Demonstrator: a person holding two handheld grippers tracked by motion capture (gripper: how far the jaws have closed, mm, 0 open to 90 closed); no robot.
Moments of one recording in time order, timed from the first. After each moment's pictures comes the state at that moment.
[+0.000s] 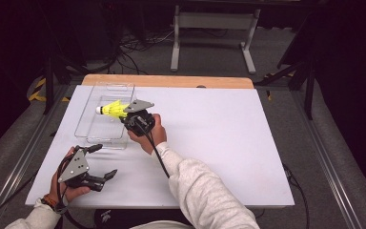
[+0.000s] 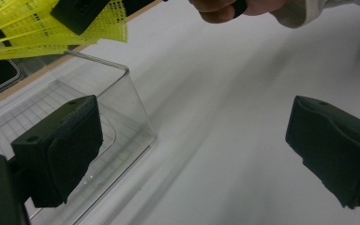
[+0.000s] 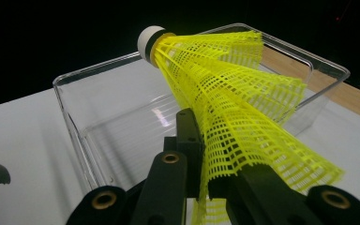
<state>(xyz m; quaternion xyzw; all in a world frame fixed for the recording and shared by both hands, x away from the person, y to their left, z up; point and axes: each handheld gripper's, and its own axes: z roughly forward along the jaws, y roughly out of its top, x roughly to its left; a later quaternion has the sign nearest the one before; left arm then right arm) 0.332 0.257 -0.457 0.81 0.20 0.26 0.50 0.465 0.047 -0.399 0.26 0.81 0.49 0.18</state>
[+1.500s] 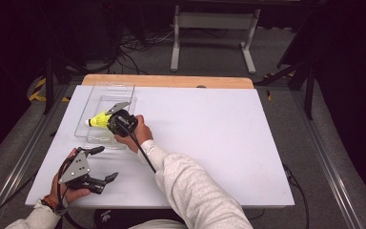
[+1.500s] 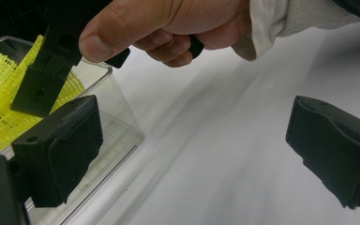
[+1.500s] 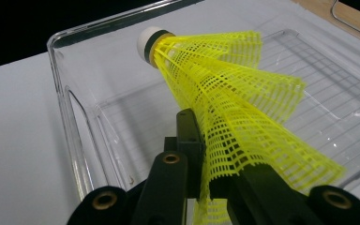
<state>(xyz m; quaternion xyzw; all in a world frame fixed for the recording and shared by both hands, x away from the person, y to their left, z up) 0.330 0.255 -0.458 0.81 0.18 0.25 0.49 0.484 0.099 -0.425 0.24 0.87 0.42 0.12</state>
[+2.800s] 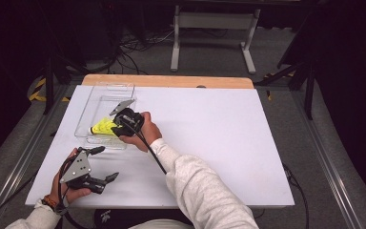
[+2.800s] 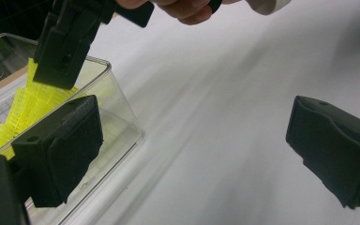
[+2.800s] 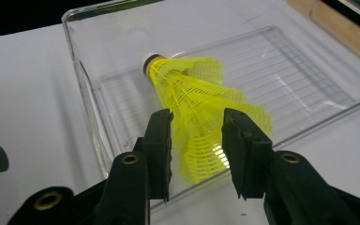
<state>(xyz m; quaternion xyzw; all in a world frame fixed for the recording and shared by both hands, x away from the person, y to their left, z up) 0.331 0.254 -0.460 0.82 0.18 0.25 0.49 0.475 0.077 -0.404 0.21 0.89 0.39 0.14</state>
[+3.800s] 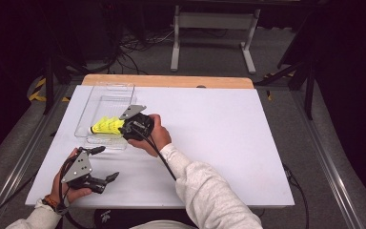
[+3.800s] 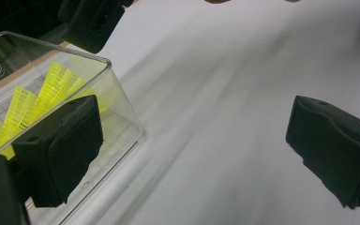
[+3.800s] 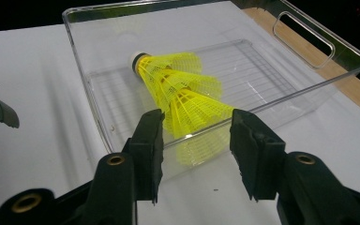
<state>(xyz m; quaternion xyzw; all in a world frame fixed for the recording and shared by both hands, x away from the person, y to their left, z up) 0.332 0.253 -0.460 0.82 0.18 0.25 0.48 0.456 0.047 -0.400 0.19 0.87 0.41 0.20</state>
